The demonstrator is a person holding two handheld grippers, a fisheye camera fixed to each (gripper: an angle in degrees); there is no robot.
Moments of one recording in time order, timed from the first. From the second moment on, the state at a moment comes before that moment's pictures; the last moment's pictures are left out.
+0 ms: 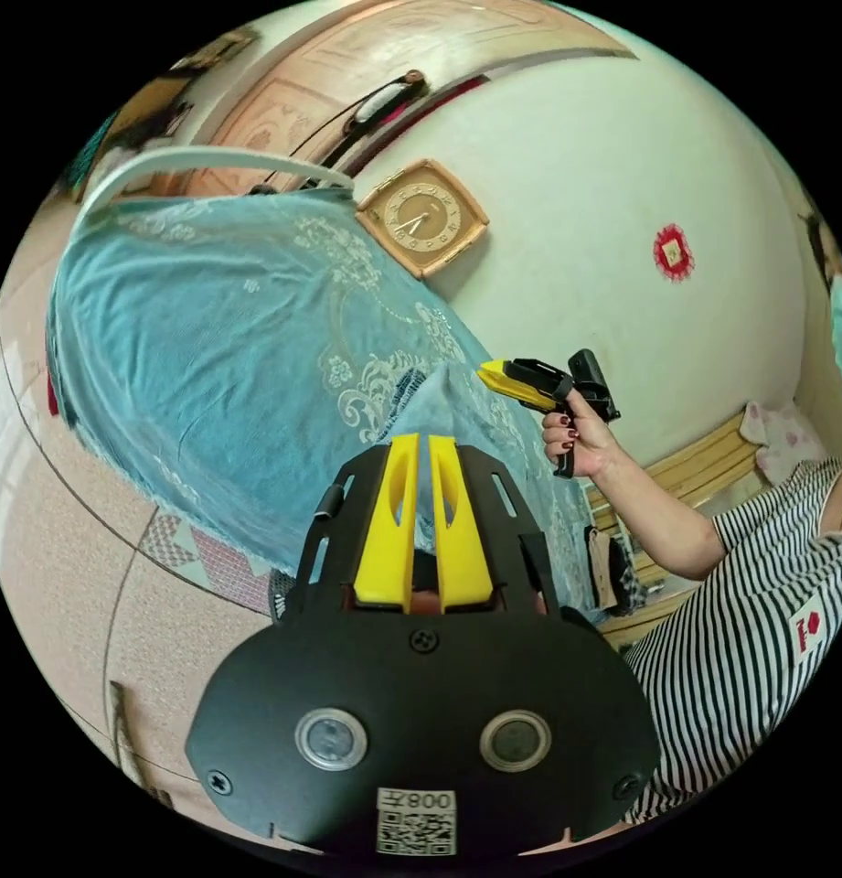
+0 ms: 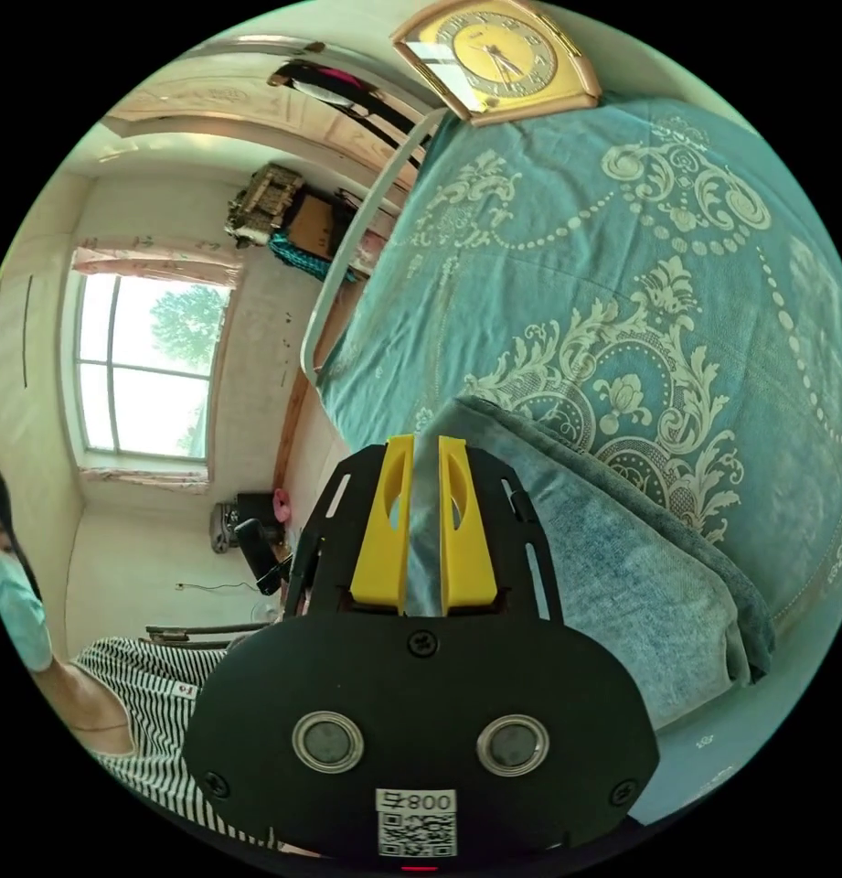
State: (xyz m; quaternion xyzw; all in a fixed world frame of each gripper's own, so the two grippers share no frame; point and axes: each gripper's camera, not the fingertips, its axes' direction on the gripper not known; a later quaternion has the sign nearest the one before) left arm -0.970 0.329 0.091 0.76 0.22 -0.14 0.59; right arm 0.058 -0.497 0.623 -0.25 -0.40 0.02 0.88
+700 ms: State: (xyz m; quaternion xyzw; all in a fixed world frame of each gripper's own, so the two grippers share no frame) left arm -0.924 0.251 -0.053 0.64 0.09 -0.13 0.75; right arm 0.021 -0.484 0.601 -0.26 -0.28 -0.15 0.91
